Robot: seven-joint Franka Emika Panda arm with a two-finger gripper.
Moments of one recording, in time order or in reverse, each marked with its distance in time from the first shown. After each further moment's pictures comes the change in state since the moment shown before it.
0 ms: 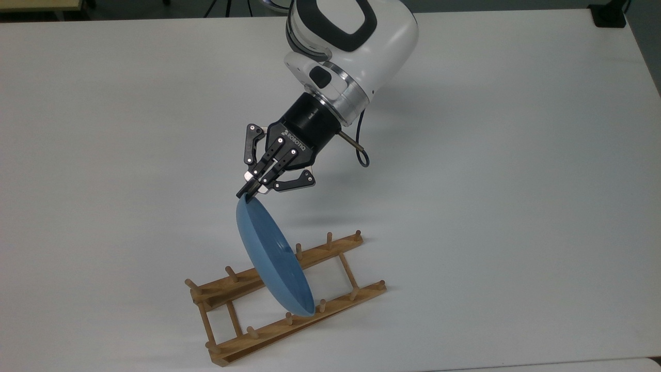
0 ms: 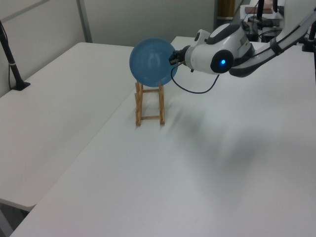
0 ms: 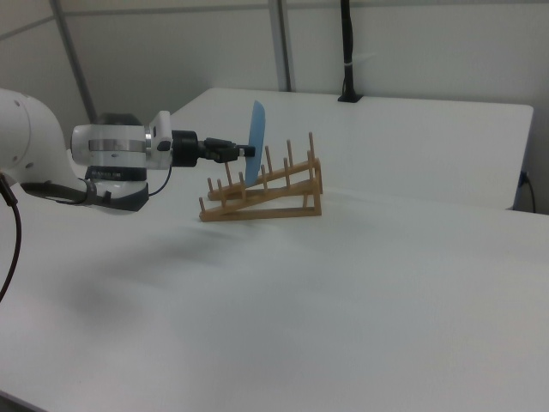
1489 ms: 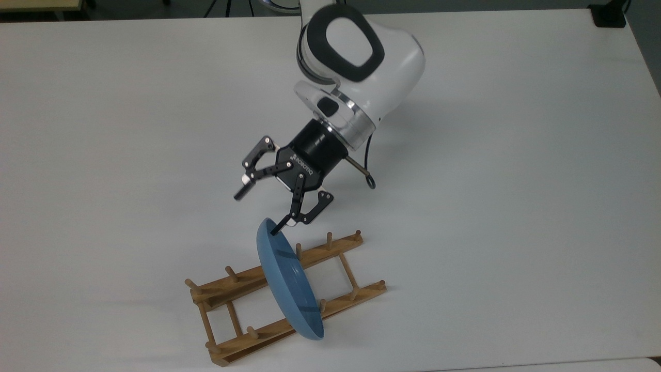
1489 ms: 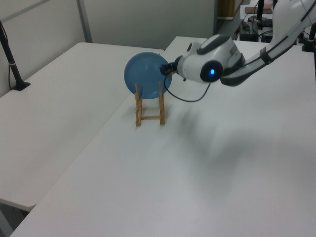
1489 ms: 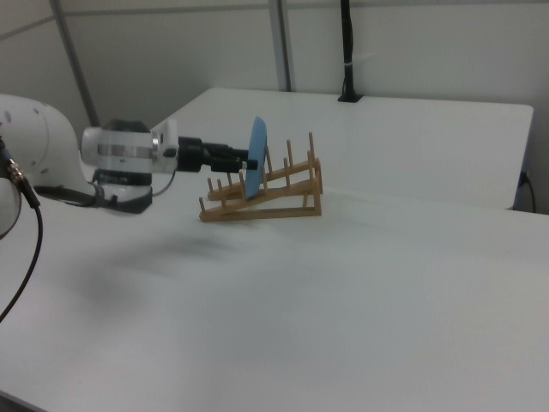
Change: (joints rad) arm 0.014 0.099 0.003 0.101 0.077 -0.026 0.007
